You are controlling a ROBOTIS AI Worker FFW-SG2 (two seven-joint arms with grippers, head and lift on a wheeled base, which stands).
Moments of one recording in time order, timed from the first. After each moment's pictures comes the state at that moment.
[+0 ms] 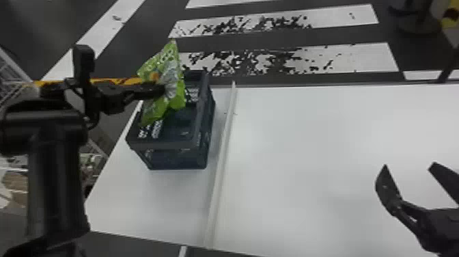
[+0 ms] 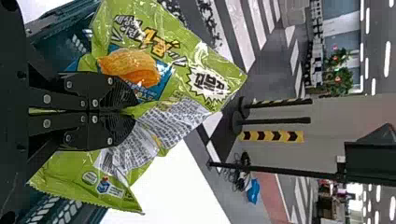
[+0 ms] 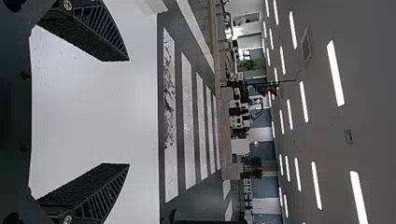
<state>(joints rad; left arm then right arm) -0.35 0.33 0.42 -1.41 -0.36 0.42 -1.26 0.60 -0.07 0.00 -1.91 -0.14 -0.13 0.16</state>
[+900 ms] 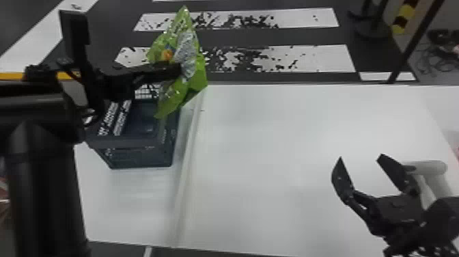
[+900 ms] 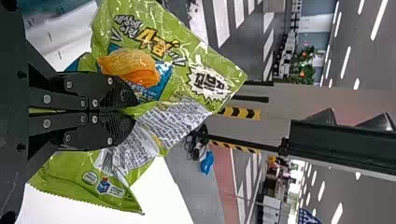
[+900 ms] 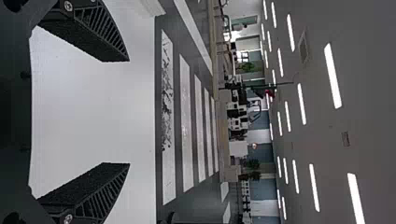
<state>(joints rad) -0.22 0.11 0.26 -1.95 -0.29 0.88 -1.18 0.61 -0.07 0.00 -1.93 -0.14 -0.13 0.16</state>
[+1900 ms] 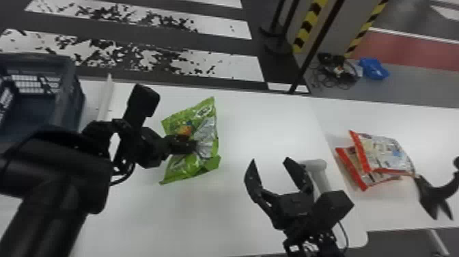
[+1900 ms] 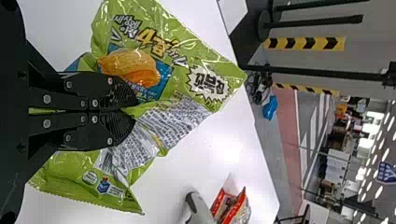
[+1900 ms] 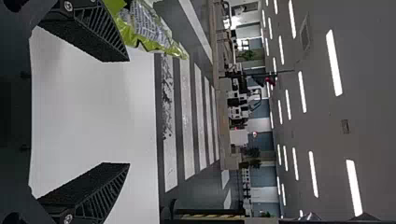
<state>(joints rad) -0.10 0.00 -0.26 -1.69 -0.26 0.78 -0.83 0.62 -0.07 -0.01 -1.94 -0.14 -0.12 0.11</state>
